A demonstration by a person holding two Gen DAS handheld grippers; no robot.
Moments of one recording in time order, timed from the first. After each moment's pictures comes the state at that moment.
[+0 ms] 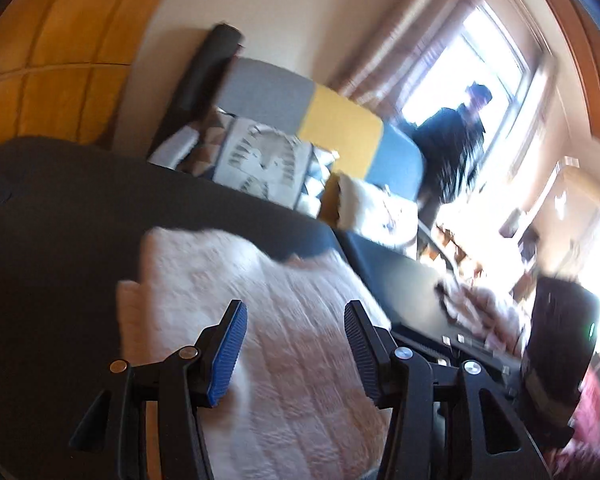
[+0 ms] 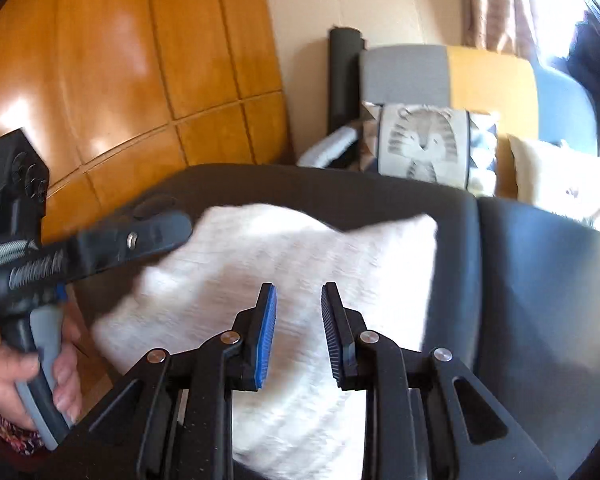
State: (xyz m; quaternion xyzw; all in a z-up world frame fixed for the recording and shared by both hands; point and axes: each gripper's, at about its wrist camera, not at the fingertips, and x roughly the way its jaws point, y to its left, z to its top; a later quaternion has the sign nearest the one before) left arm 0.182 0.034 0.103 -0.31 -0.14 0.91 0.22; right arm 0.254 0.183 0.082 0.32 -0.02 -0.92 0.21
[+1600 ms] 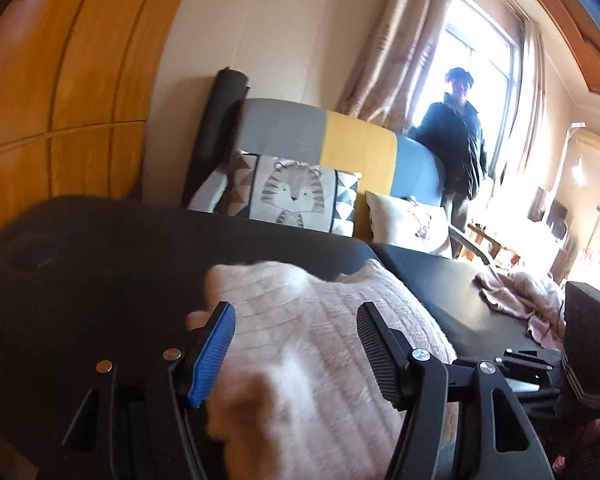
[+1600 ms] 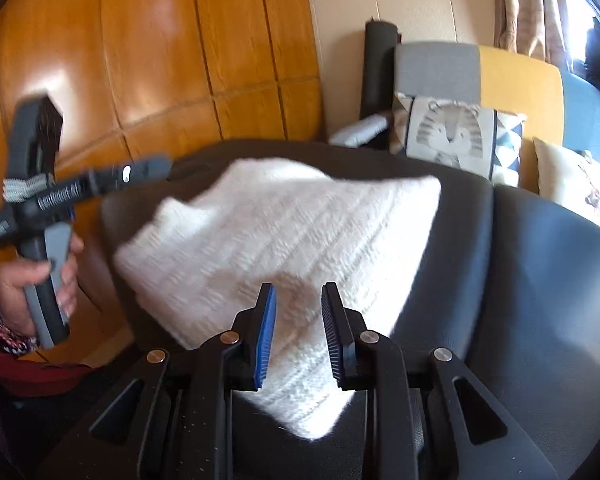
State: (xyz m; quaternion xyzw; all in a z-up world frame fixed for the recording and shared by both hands) left arm 0.219 -0.016 0.104 -0.24 -0.08 0.95 0.19; right arm 0.264 0.184 0.049 0.32 0.03 -0.90 0.28
